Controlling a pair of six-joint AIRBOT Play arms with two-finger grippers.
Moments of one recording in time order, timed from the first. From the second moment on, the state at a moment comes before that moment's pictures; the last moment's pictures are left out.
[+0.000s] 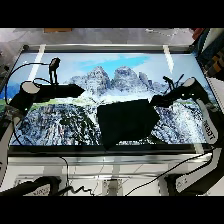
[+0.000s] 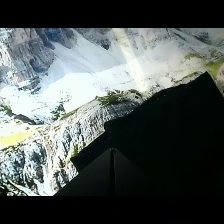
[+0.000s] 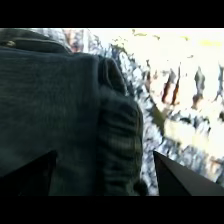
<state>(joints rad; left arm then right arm) -0.08 -1.31 1.16 0.68 -0.86 -0.94 -0.14 -1.78 1.47 -1.05 1.29 1.12</state>
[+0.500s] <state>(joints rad) -0.08 -1.31 1.16 0.68 -0.86 -0.94 -0.10 -1.82 1.47 -1.23 1.22 1.30</state>
